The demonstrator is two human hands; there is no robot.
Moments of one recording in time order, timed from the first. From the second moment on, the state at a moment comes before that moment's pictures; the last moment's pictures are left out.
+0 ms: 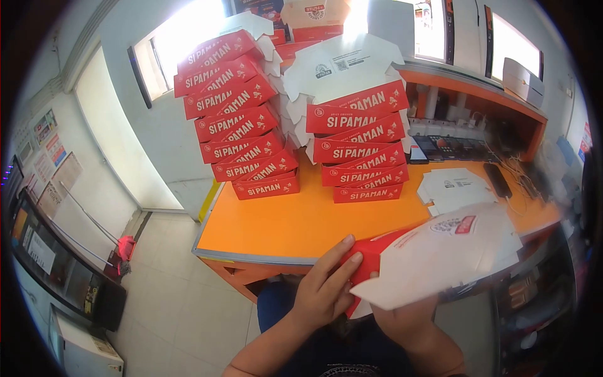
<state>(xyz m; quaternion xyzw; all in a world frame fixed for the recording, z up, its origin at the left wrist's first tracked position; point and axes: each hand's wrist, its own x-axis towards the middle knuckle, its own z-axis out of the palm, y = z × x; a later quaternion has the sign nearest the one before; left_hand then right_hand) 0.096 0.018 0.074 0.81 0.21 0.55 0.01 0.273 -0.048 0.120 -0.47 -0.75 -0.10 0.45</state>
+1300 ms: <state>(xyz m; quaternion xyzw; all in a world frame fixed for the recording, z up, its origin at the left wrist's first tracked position) 0.078 0.014 -0.019 0.45 0.30 0.70 0.46 0.288 -0.013 0.052 -0.26 -0.37 0.50 0.74</state>
